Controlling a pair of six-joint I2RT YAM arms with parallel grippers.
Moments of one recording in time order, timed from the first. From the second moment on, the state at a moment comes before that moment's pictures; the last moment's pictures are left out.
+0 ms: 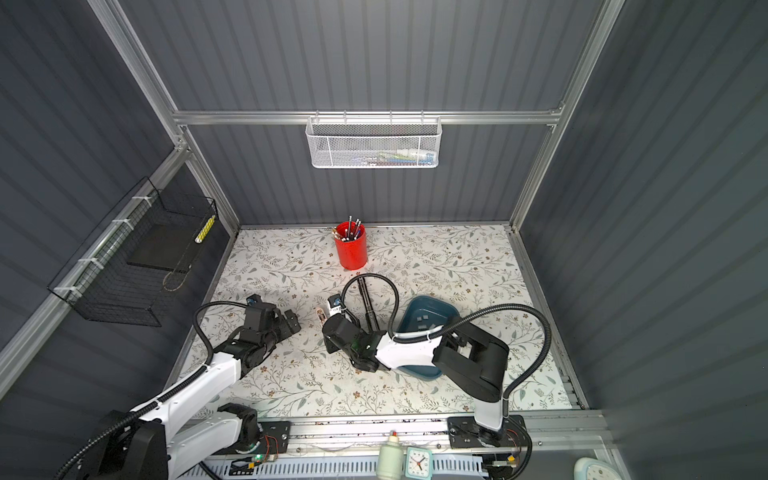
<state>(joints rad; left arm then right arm) -0.29 1.06 0.43 -0.19 -0.21 -0.63 1.14 1.86 1.05 0.21 0.36 0.51</state>
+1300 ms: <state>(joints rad) -0.28 1.05 0.44 -0.19 -0.22 -0.63 1.14 2.02 1.10 0.29 0.35 0.44</state>
